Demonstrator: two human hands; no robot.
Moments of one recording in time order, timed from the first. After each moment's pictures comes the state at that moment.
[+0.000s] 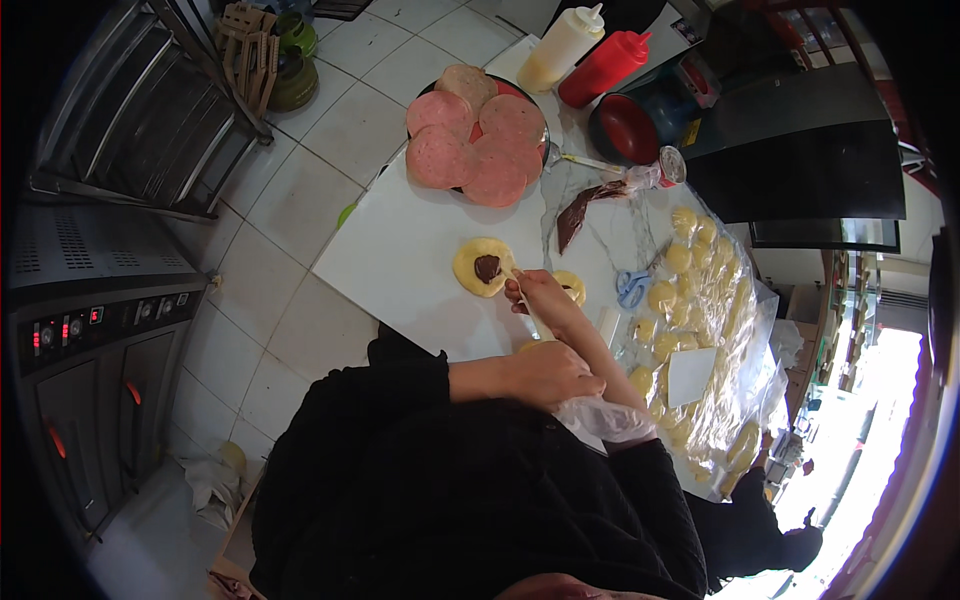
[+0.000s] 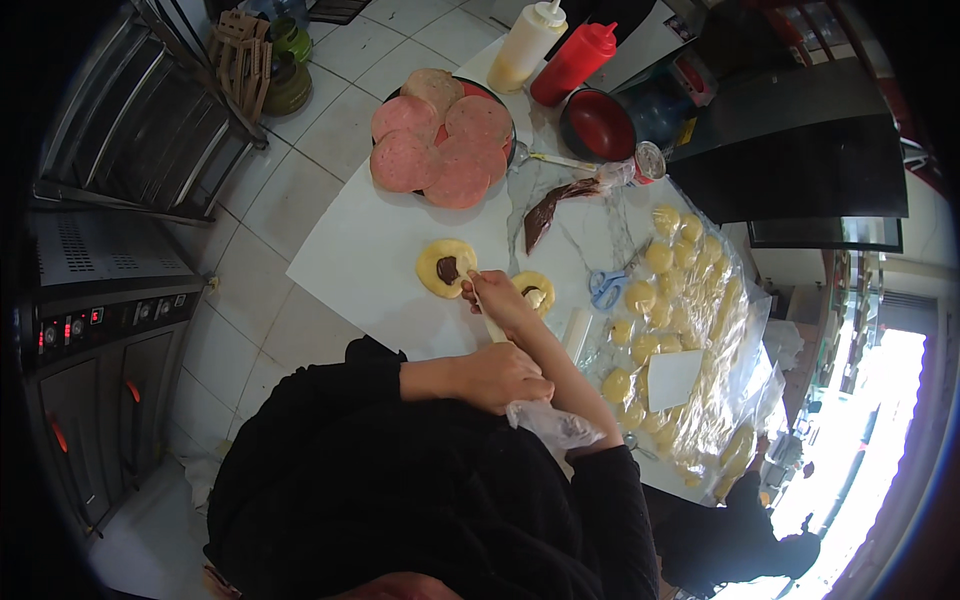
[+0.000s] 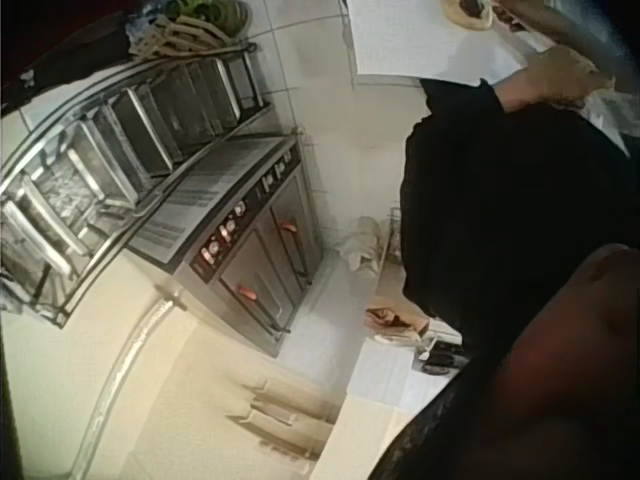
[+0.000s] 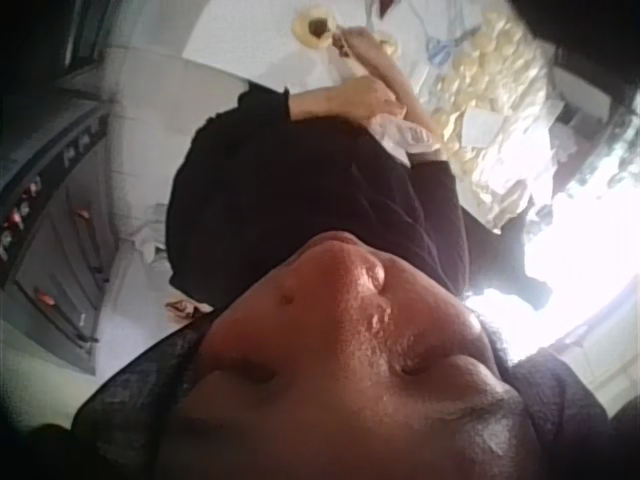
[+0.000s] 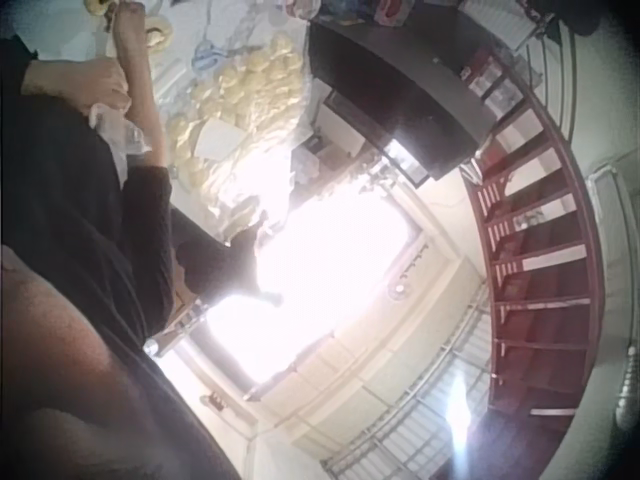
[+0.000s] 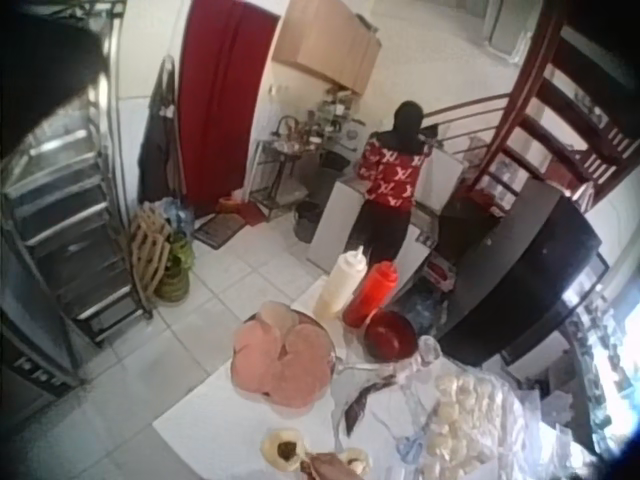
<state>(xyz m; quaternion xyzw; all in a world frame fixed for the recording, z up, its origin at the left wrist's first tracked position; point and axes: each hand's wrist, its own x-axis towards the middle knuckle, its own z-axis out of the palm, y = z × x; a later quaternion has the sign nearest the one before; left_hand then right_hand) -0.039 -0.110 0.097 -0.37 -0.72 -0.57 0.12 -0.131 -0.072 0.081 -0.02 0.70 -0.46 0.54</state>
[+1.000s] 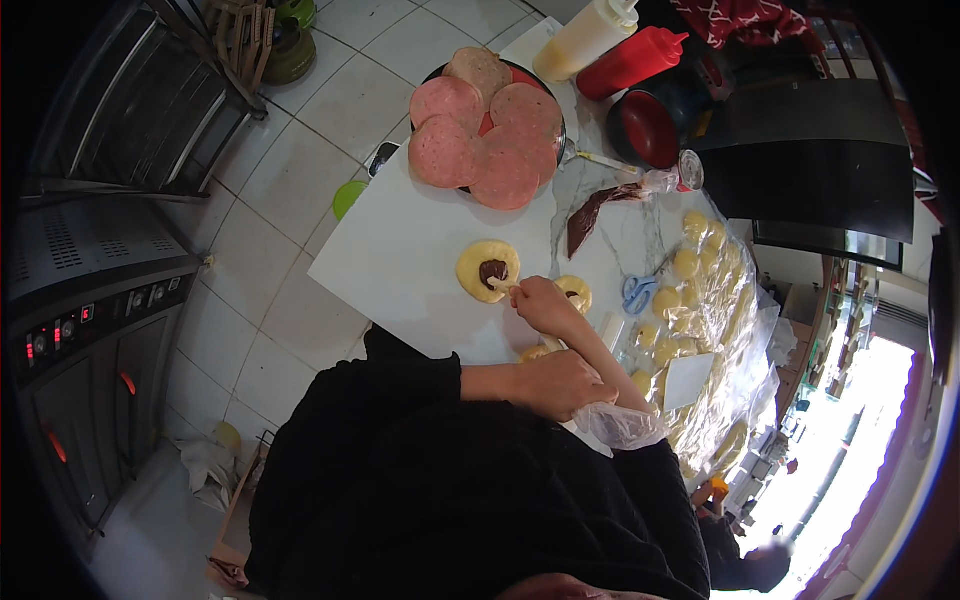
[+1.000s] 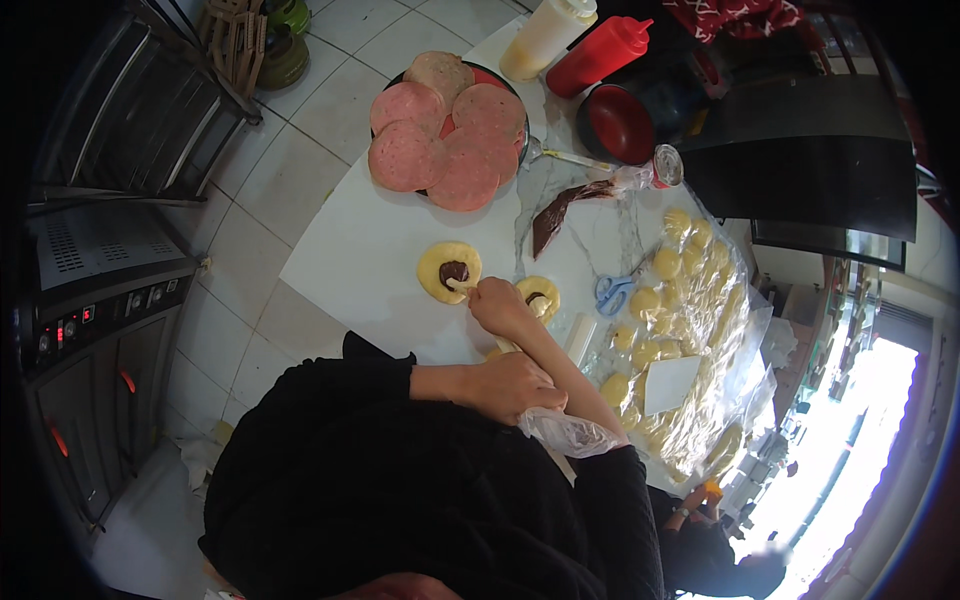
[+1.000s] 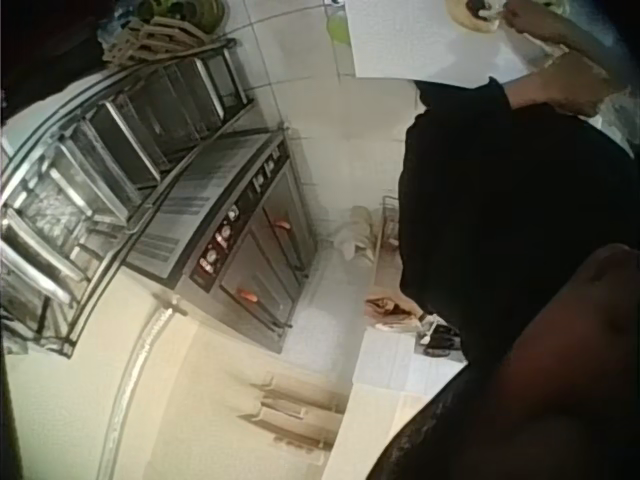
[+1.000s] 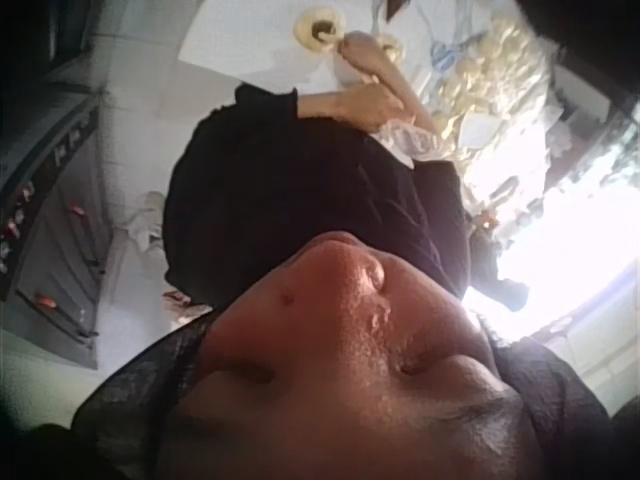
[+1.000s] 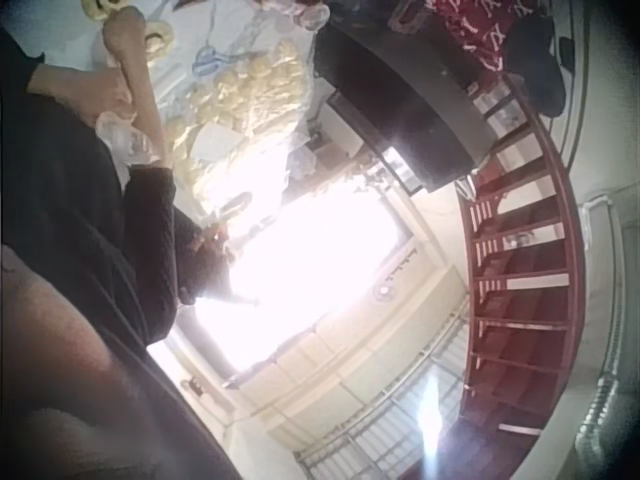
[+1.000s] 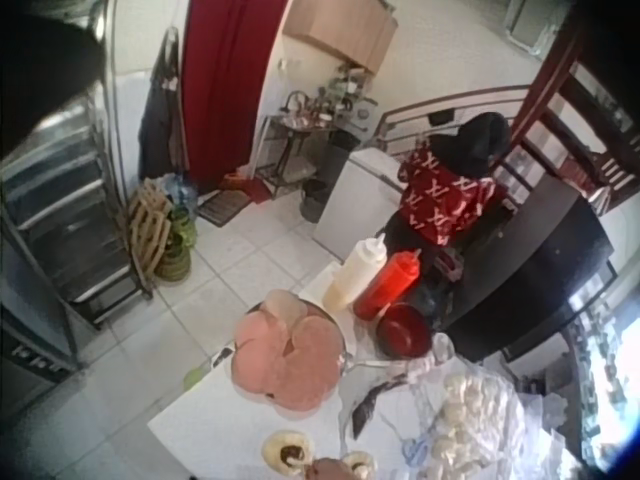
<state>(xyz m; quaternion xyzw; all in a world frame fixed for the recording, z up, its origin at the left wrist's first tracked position) -0.053 -0.109 0.089 -0.33 -0.71 -0.61 0.10 -0.144 -0.090 0.074 -0.23 0.86 -0.08 0.45</state>
